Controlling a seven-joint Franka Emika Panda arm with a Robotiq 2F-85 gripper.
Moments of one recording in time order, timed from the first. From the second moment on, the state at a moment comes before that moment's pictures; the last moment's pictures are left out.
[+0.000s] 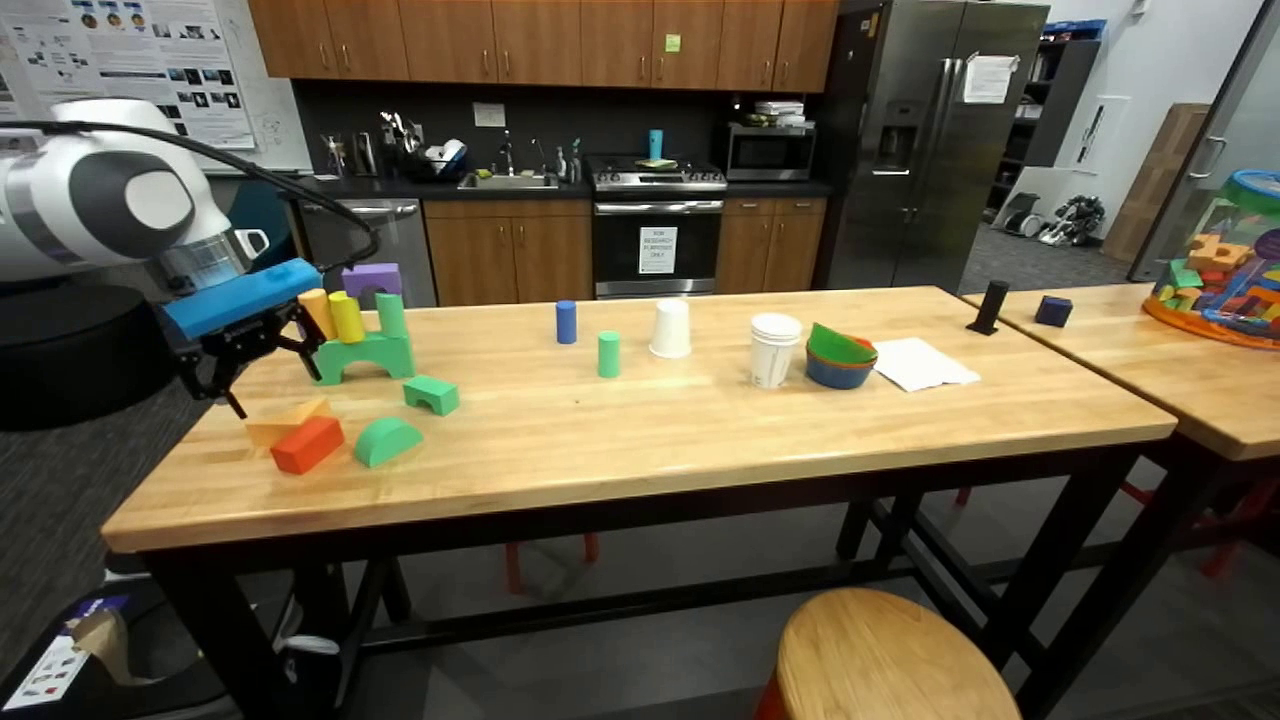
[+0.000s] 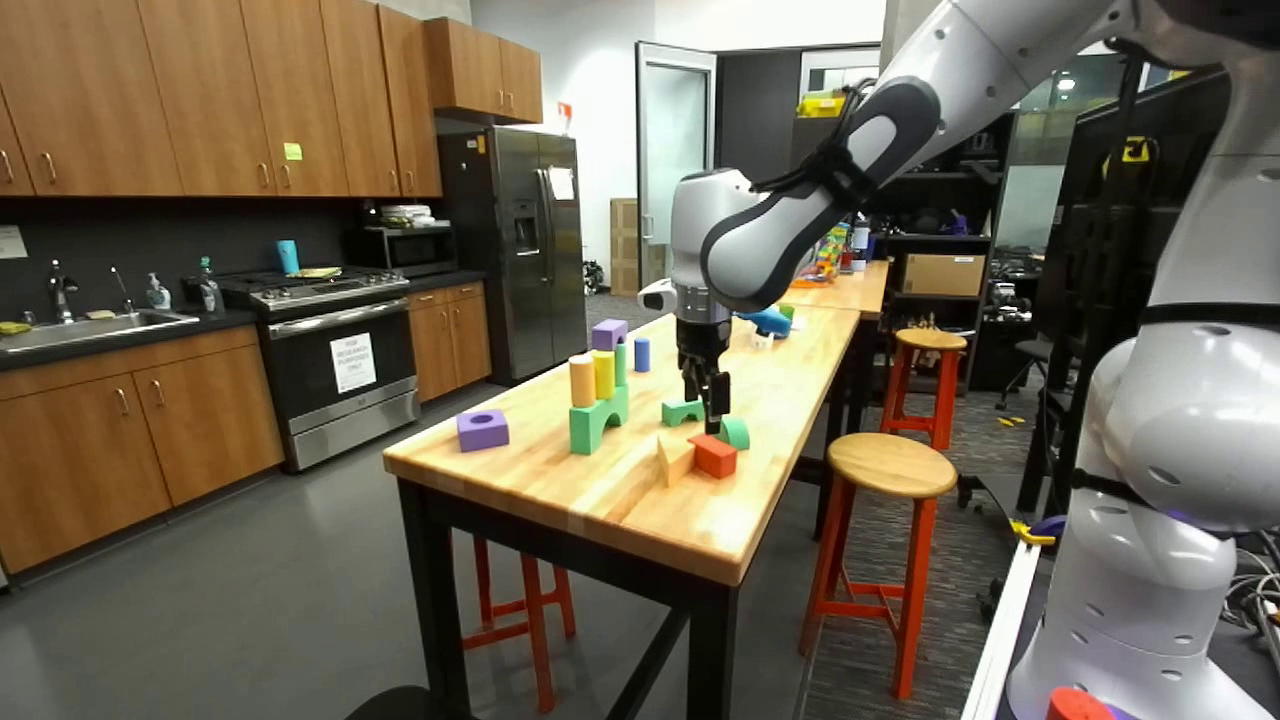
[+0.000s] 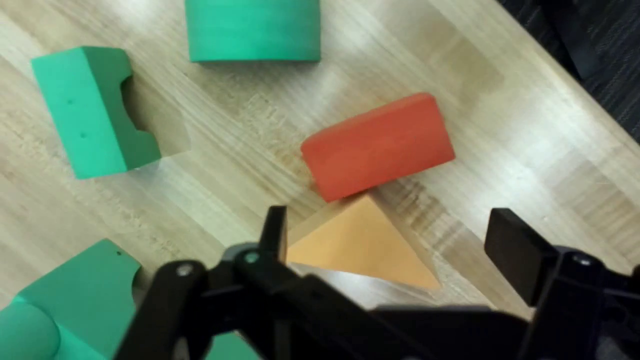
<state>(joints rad) 0.09 -0.13 -0.07 -2.46 -0.23 2.41 -0.78</state>
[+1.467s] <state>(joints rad) -0.04 0.04 -0.04 -2.28 -0.20 2.48 -0.91</state>
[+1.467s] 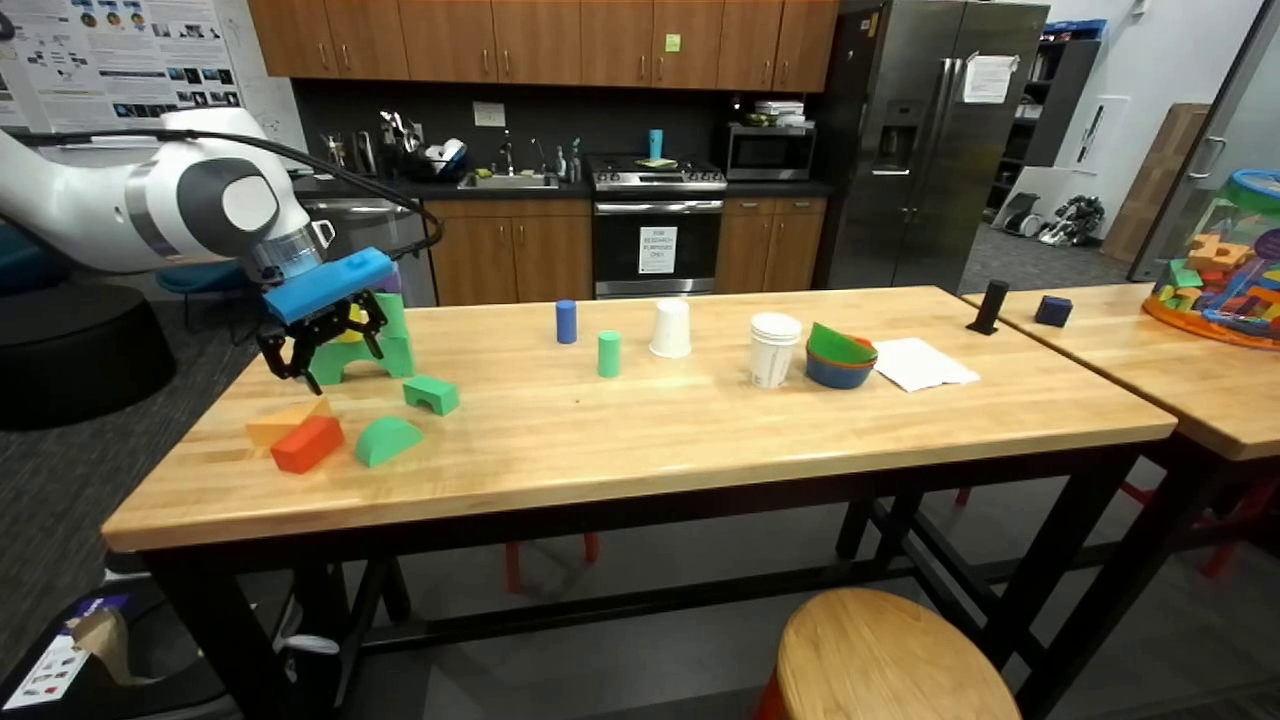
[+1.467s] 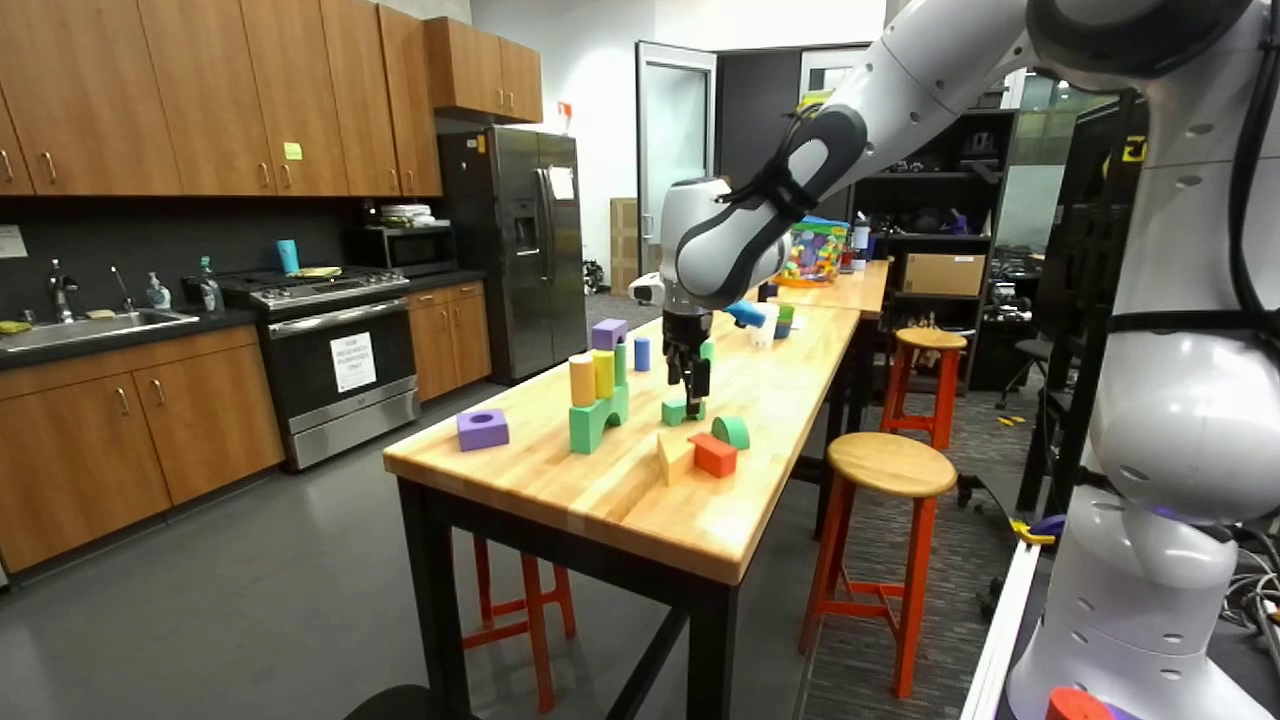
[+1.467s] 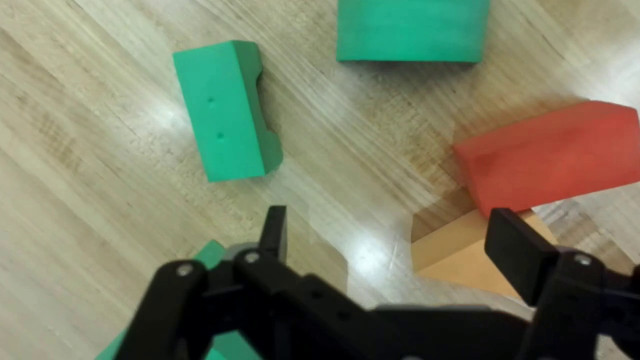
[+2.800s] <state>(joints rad) -0.12 0.27 -0.04 -2.09 -0.17 2.52 -1.02</state>
